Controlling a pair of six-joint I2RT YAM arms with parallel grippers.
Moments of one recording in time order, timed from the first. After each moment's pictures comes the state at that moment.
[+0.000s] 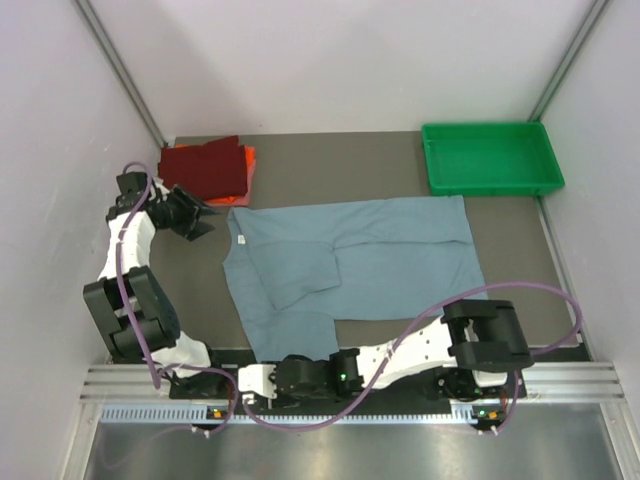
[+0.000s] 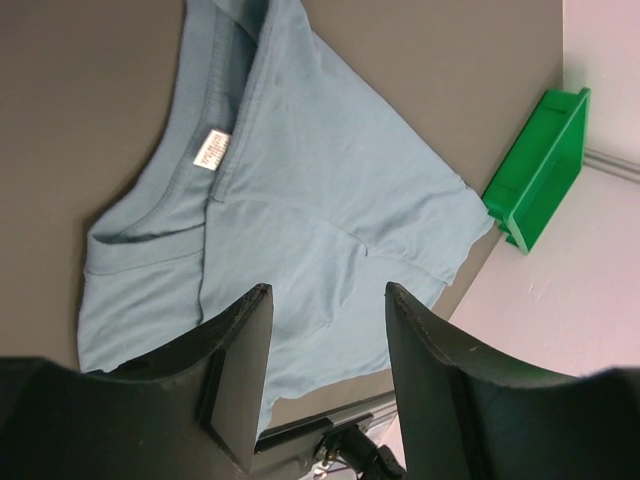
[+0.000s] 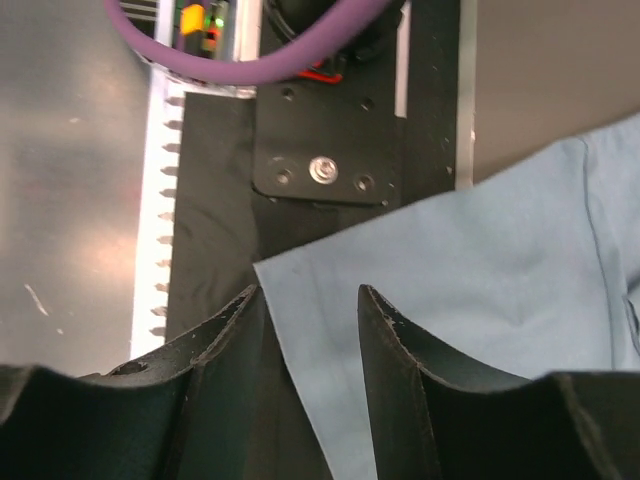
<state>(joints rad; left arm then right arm) 0.36 1.51 1.18 -0.64 0.62 -0.68 1.67 1.78 1.00 0.13 0.17 -0.14</state>
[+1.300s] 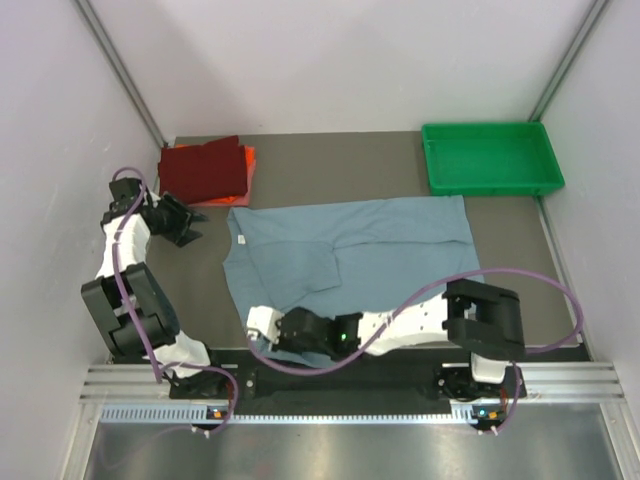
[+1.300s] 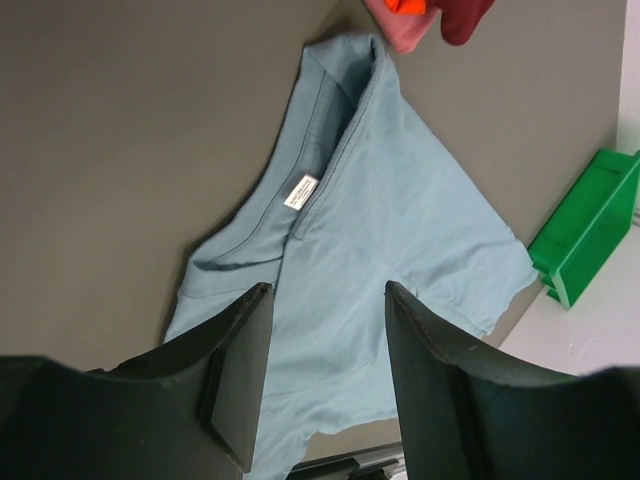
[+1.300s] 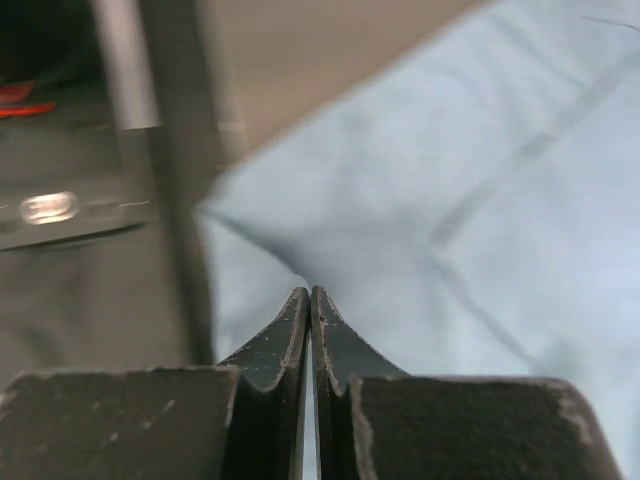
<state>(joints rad) 0.42 1.55 1.16 -0.62 0.52 -0.63 1.49 1.79 0.99 0.21 0.21 -0.13</state>
